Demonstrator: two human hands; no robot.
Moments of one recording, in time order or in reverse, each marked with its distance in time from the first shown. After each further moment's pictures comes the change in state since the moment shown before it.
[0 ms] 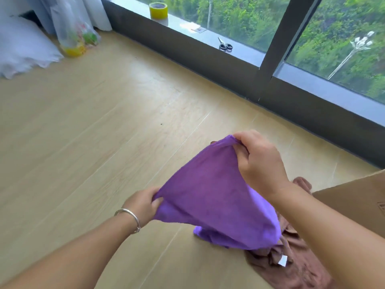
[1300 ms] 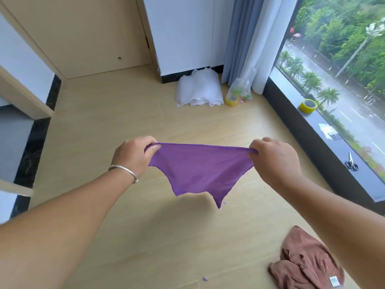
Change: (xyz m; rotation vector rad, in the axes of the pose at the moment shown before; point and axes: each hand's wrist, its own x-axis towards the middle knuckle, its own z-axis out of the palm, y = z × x) left_hand -0.357 -0.038 -0.514 -0.003 0.911 -0.379; right_hand 0.207 -0.494 -0.082 -0.366 -0.350 -0.516
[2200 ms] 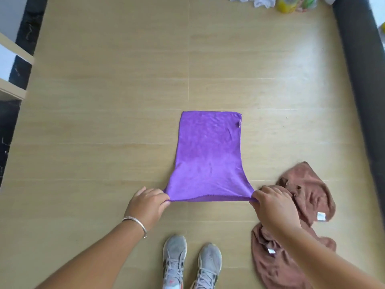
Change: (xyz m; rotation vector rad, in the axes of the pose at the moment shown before) left_hand -0.446 -0.049 0.242 0.137 -0.539 -0.216; right_hand -0.349 0.073 0.217 -0.072 -0.616 -0.212
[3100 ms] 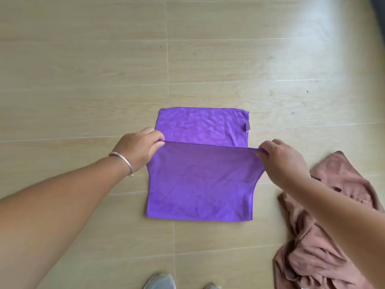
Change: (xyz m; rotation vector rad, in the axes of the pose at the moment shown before) left_hand 0.252 -0.072 0.119 -0.050 0.218 0.253; right_hand 0.205 0.057 0.160 0.140 0.163 0.123
